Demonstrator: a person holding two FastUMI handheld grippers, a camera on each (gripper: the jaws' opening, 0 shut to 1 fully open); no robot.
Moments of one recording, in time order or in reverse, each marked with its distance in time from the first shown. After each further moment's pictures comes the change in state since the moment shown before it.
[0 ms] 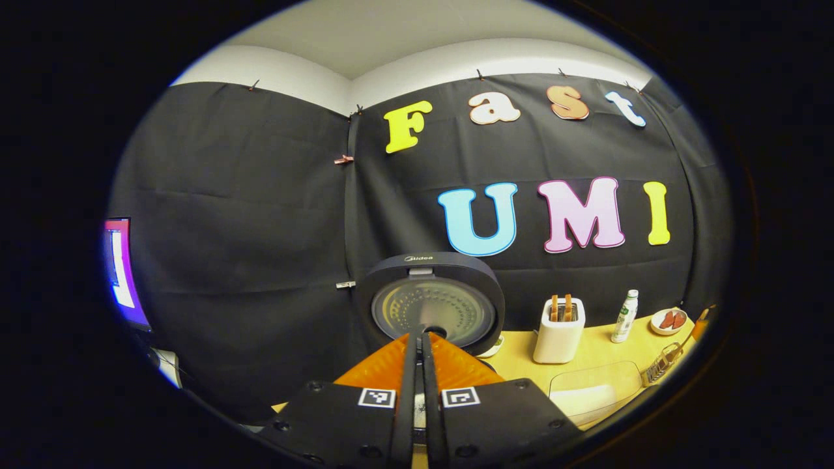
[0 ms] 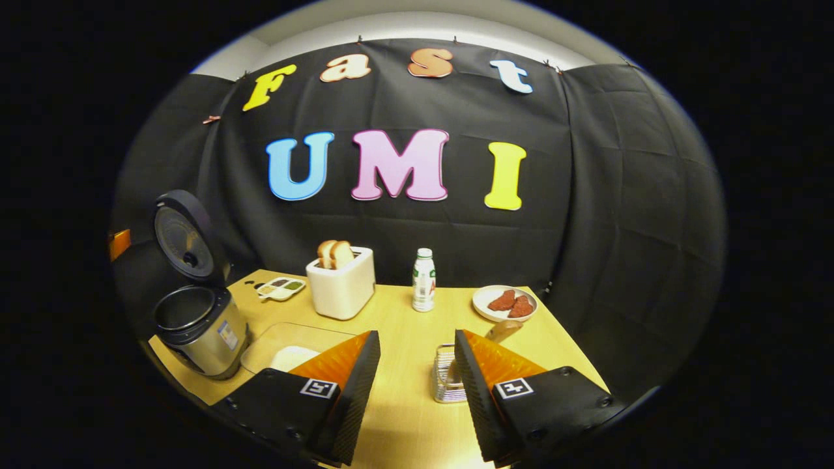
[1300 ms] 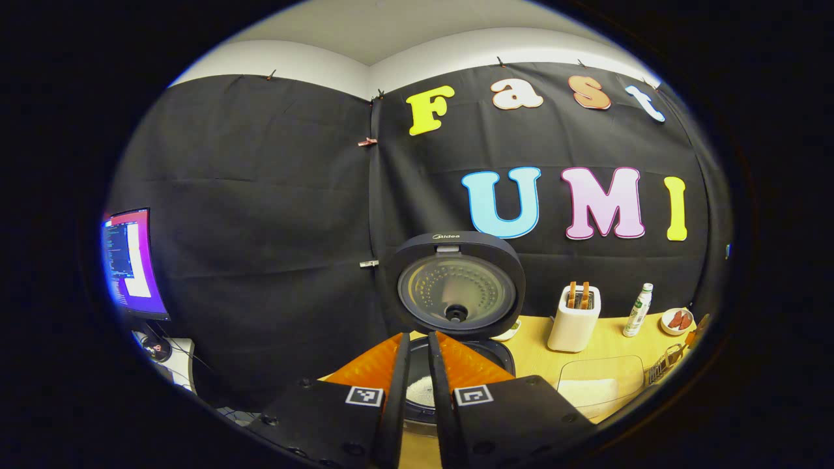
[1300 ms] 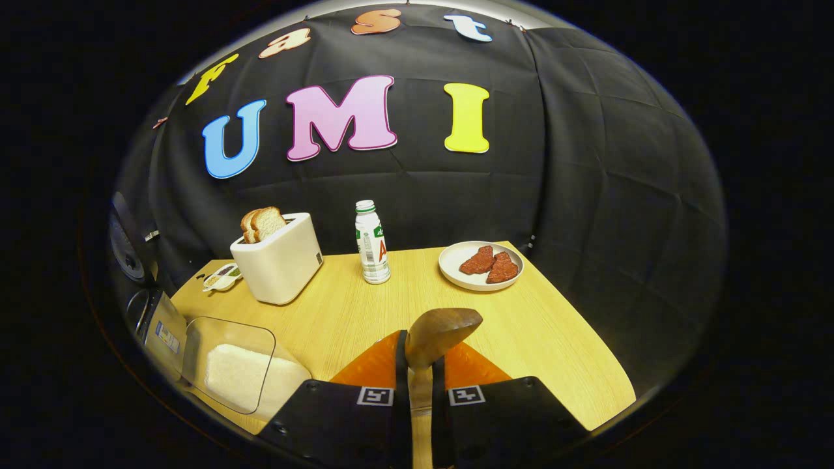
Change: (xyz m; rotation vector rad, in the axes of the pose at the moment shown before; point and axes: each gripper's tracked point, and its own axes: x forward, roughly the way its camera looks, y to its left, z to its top) left arm -0.025 0.018 -0.015 -0.024 0.090 0.091; right arm 0.104 -0.055 -0.064 0.101 0.164 -0.086
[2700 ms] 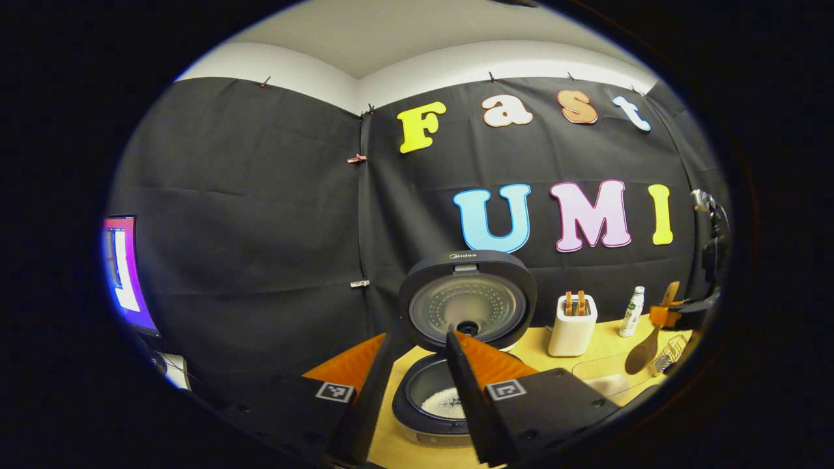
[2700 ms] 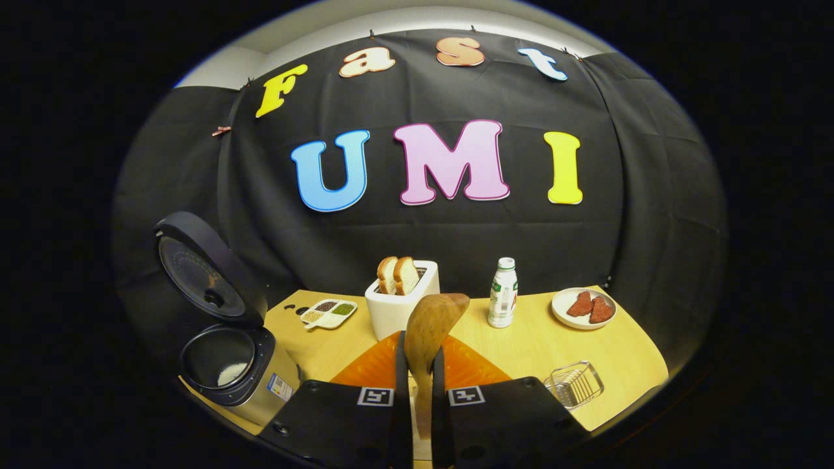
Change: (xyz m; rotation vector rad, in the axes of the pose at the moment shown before) left arm 0.013 0.047 0.017 0.018 -0.097 -0.098; right arm -0.054 0.232 0.053 -0.044 -0.140 0.278
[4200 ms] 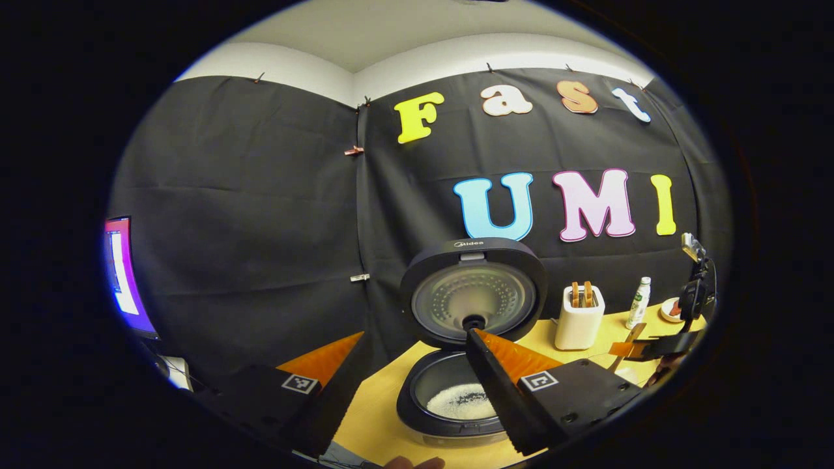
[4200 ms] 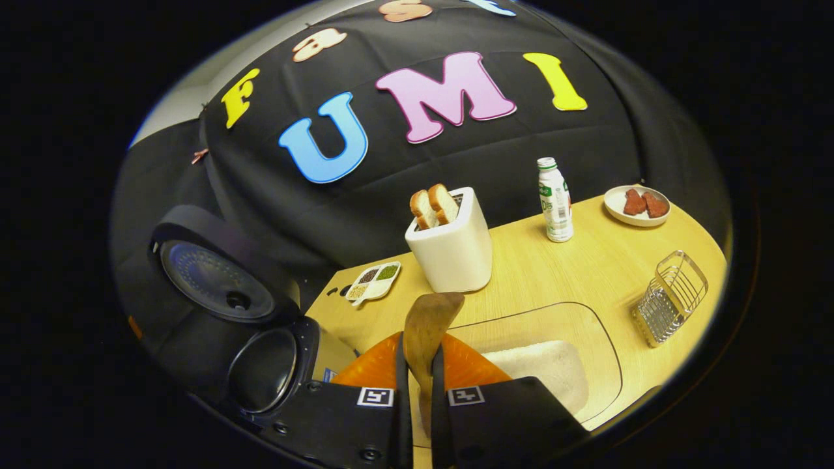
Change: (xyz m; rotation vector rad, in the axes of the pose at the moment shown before) left arm 0.019 0.001 -0.013 0.030 0.040 -0.002; right arm 0.023 0.062 -0.077 0.368 0.179 0.085
